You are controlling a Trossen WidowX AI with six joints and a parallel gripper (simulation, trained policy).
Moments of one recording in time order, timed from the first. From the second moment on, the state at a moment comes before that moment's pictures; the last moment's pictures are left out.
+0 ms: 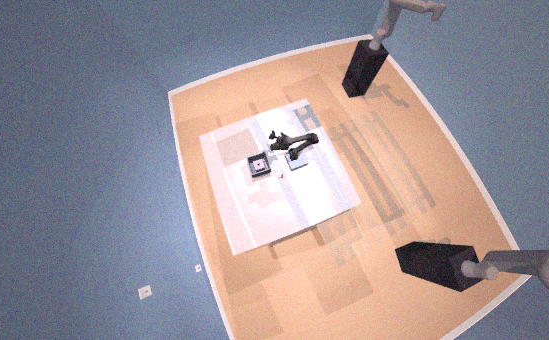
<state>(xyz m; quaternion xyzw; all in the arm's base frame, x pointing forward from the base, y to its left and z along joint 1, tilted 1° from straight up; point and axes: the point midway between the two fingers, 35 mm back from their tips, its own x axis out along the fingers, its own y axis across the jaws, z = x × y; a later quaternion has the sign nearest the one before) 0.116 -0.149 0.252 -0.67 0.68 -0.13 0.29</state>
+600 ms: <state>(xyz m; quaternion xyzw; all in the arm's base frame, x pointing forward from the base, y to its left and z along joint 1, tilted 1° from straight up) 0.148 -0.116 0.220 -0.56 0.61 -0.19 0.53</state>
